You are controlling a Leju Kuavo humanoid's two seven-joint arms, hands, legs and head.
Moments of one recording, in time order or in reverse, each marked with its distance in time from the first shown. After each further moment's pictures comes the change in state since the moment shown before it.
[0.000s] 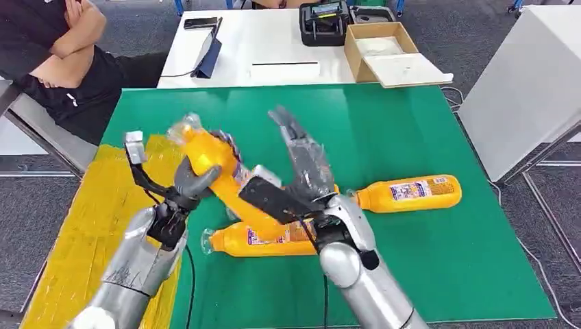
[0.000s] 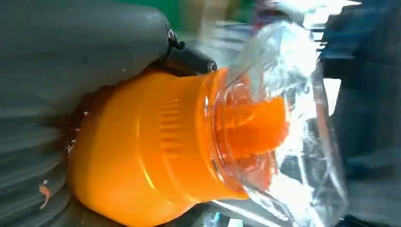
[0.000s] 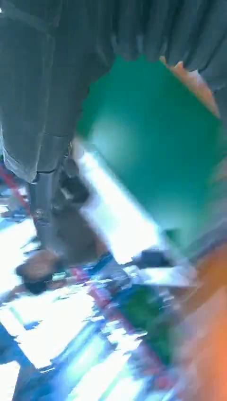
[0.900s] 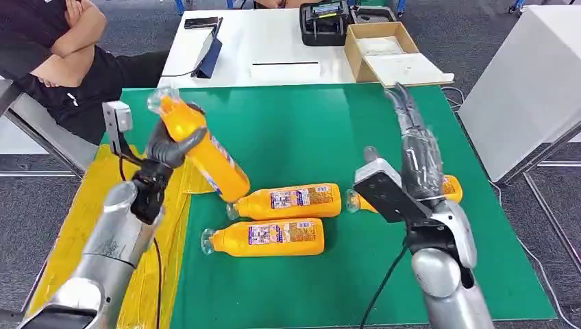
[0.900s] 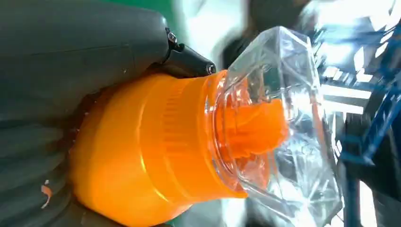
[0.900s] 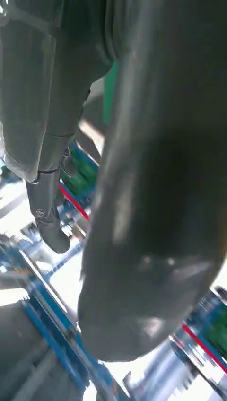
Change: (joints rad) left arm -0.216 0.069 0.082 0.034 -0.334 0.387 -0.049; right arm 0.202 -0.217 -0.322 -0.338 -0.014 0.054 -0.073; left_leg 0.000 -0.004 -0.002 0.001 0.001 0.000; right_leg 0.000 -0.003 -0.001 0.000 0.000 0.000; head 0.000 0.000
